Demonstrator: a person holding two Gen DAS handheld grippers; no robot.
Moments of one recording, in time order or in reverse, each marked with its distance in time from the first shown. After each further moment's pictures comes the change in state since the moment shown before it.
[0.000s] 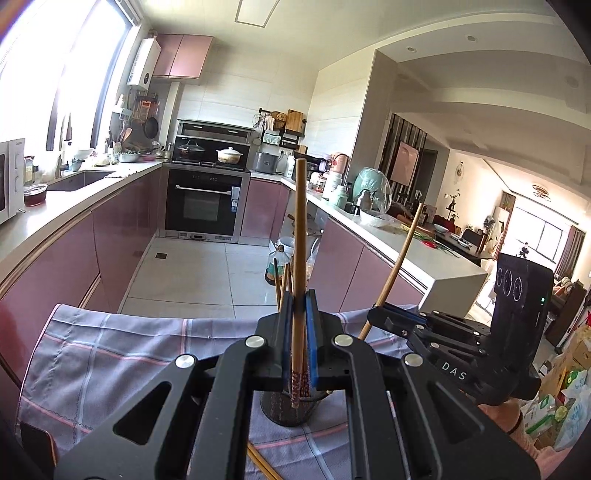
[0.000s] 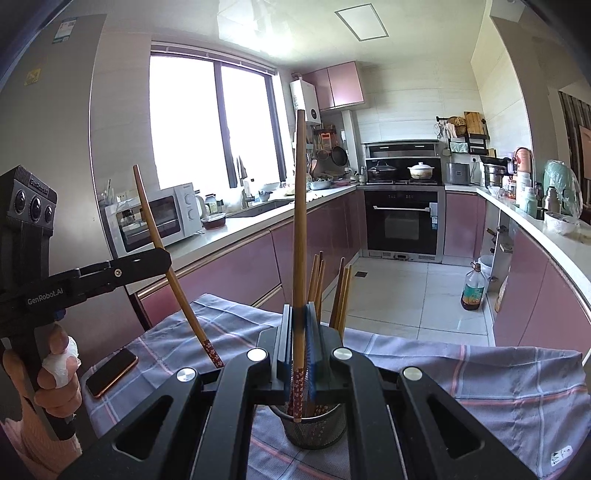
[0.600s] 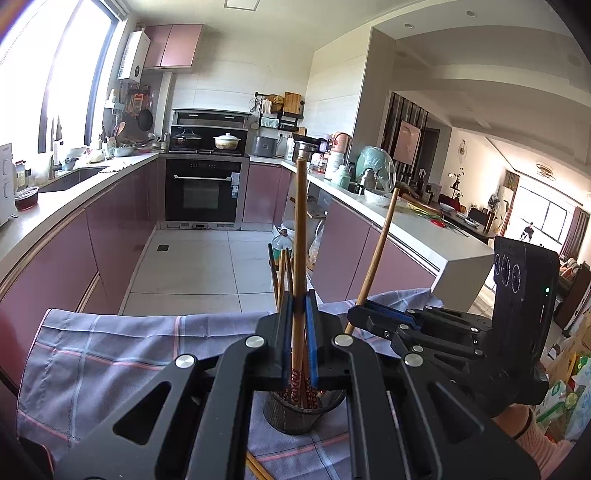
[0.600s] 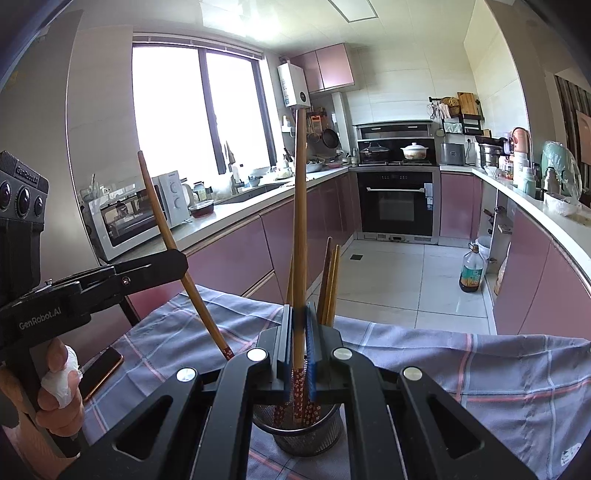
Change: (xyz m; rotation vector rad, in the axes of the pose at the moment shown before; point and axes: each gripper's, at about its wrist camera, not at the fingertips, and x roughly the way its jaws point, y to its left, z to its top) left arm 0.051 -0.015 -0.003 0.048 0.086 0.015; right arm 0.038 -0.014 -0.006 0.036 0.069 -0.020
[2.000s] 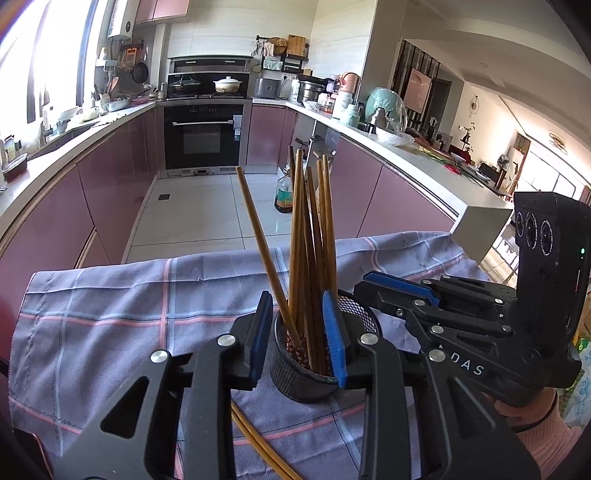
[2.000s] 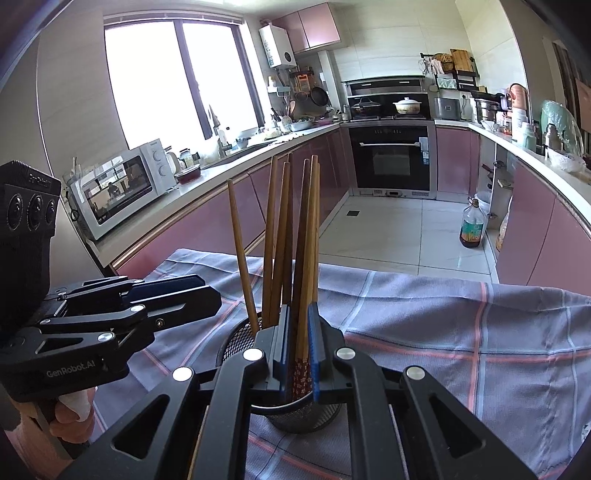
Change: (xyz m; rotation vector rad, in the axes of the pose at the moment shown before) left arm 0.098 0.039 -0.042 0.002 0.226 0.023; right arm 0.037 -0.017 -0.023 0.066 0.161 -0.004
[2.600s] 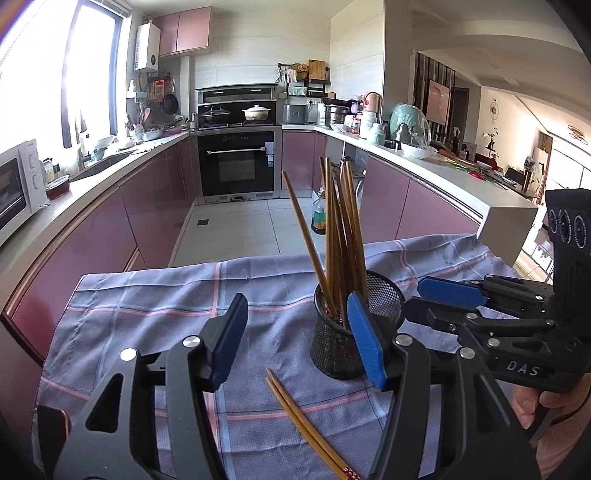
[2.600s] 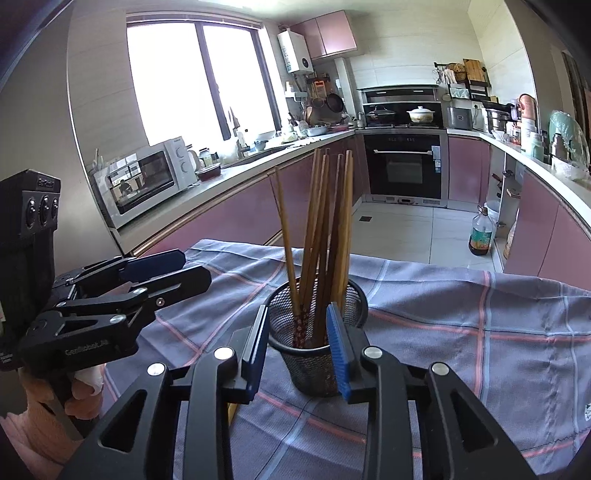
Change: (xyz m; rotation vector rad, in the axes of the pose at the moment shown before) left arm -0.056 -0.001 -0.045 0.036 -0.107 0.166; right arm -0.036 0.021 -0.029 -0.051 -0.023 0.051
